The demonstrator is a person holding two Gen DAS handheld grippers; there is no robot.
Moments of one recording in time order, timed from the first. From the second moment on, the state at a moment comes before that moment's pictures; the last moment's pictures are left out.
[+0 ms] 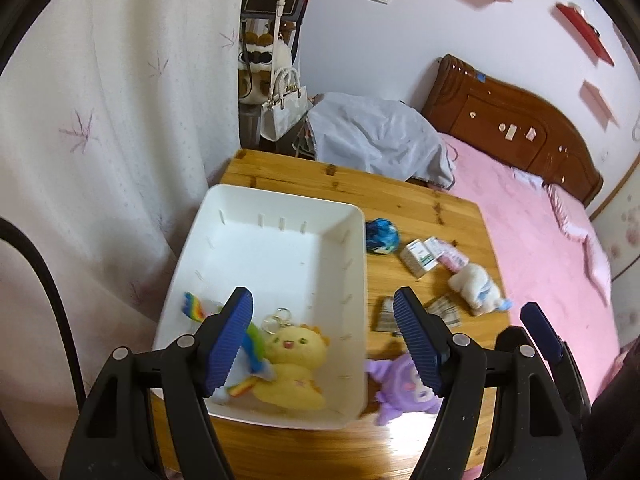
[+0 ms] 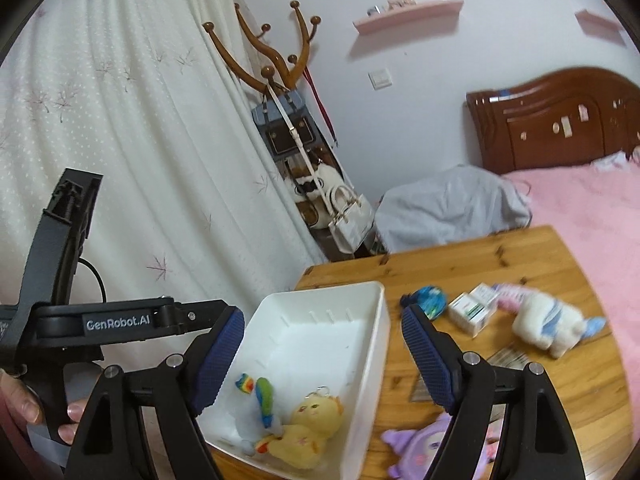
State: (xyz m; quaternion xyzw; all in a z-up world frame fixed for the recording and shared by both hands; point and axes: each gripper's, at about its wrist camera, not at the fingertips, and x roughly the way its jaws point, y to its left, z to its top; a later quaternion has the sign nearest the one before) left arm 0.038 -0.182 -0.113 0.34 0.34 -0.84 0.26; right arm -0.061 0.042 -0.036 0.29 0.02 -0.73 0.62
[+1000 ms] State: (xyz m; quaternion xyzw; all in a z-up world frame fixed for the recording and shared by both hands) left arm -0.042 -0.078 -0.141 0.39 0.40 -0.79 0.27; right arm -0.193 0.079 -0.025 0.24 0.13 -0.74 0.62
